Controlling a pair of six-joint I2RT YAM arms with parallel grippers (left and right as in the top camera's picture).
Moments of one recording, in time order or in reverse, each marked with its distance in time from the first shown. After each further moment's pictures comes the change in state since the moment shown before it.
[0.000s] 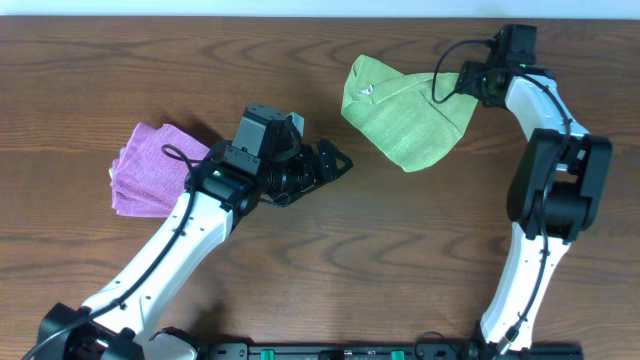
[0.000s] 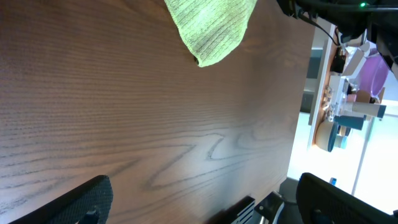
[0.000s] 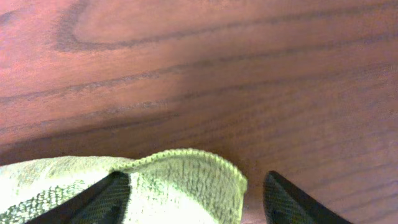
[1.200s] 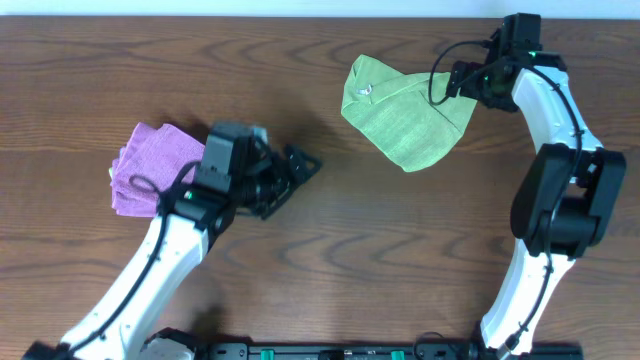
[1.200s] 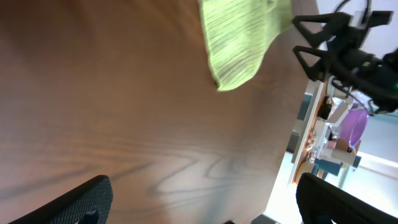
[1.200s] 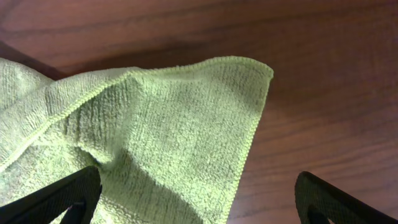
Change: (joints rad) left arm 0.096 -0.103 -0.103 0.023 -0.035 -0.130; right arm 0.029 -0.145 0.000 -0.254 -0.030 -0.031
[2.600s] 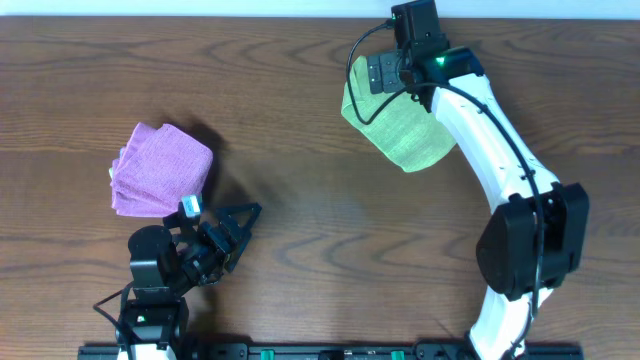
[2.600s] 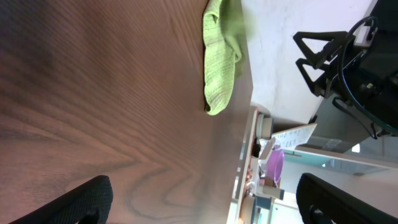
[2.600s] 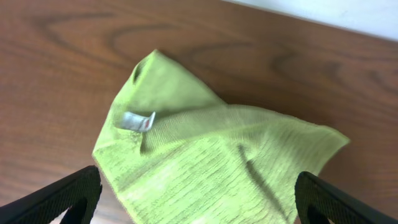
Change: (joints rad) left arm 0.380 -0.711 -0.735 0.337 0.216 -0.152; right arm 0.406 -0.219 -0.023 -0.003 0.305 -0.085
